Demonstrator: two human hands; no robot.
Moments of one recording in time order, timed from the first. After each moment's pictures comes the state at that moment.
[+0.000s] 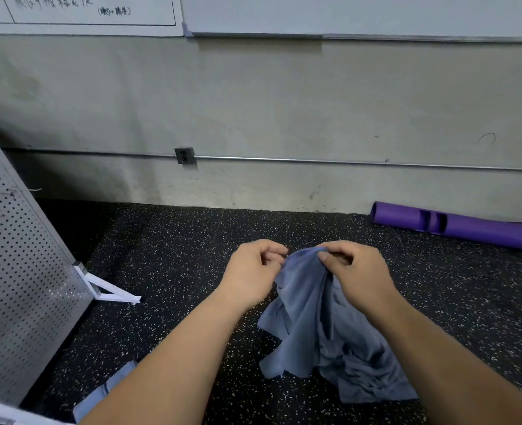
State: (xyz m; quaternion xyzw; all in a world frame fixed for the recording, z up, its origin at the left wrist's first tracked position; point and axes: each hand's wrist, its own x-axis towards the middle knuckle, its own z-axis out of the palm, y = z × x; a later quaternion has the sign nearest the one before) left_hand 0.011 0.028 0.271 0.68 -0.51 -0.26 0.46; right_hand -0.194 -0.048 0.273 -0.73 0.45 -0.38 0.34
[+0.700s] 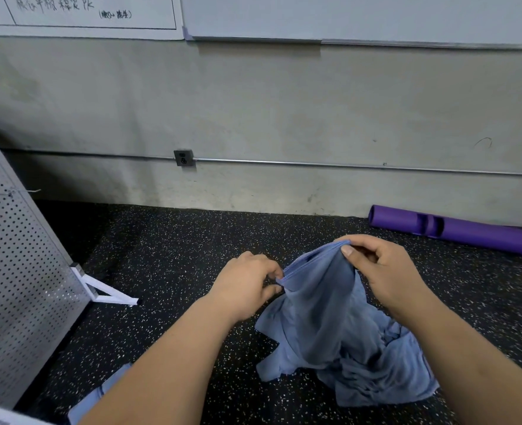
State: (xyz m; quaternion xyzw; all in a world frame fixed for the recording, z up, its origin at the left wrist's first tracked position) left_hand 0.030 0.028 0.254 0.67 -0.71 -0.06 0.18; right_hand -0.231 -0.056 0.294 -0.72 0.38 -0.42 0.40
